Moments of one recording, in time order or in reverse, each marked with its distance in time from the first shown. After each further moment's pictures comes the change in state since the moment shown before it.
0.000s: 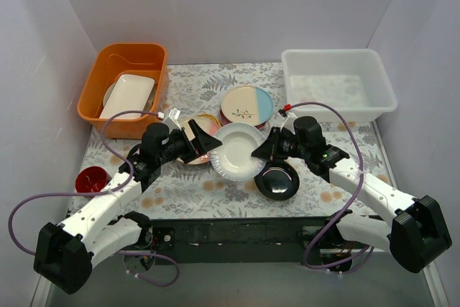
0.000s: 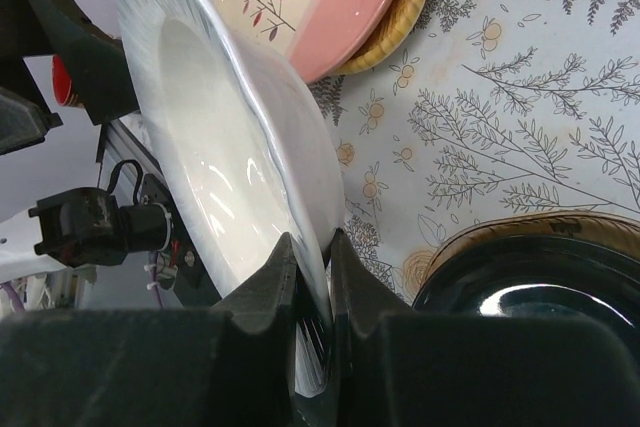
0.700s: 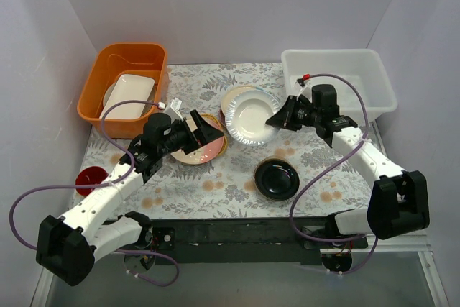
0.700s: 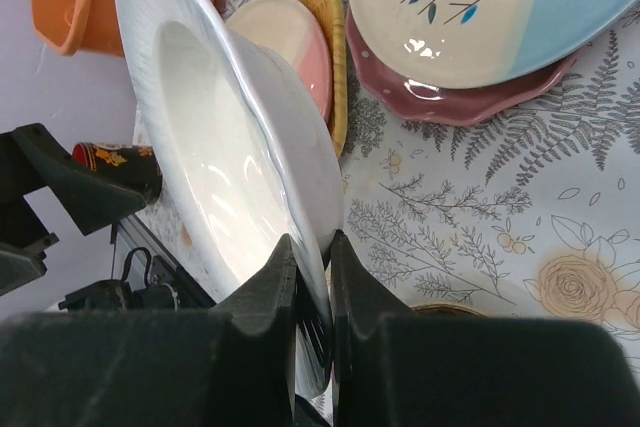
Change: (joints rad) left arm -0.006 0.068 0.126 -0.048 -0.047 0.036; right arm -0.277 0.227 0.276 -0.095 -0.140 -0.080
